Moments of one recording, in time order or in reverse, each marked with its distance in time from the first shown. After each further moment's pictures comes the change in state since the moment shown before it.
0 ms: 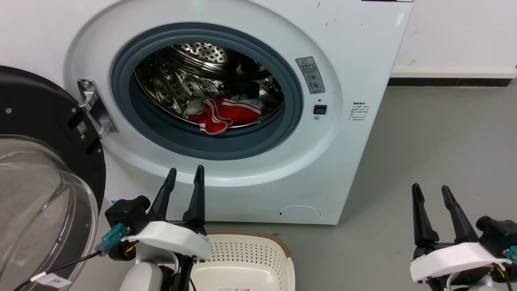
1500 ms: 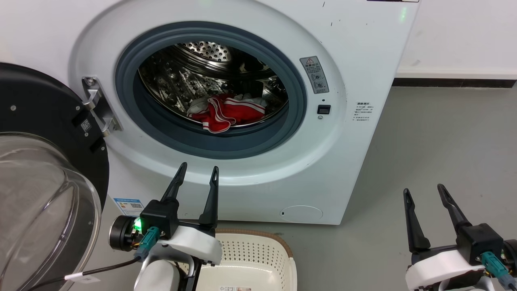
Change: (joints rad) left arm -0.024 0.001 -0.047 0.043 0.330 0.045 -0.088; right arm 0.022 0.000 0.004 -0.029 -0.336 0.000 -0.046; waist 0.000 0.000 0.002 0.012
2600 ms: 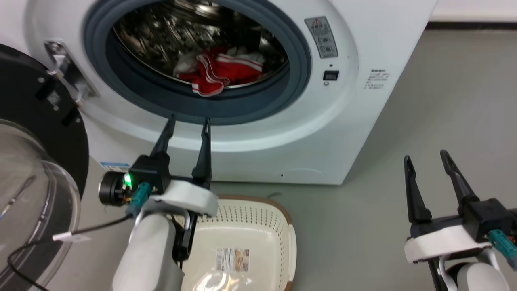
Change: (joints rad) left arm -0.168 0.000 0.019 0.036 -0.002 0.032 0.000; right arm -0.079 0.000 0.016 -0.060 0.010 0.000 0.002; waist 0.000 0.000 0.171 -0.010
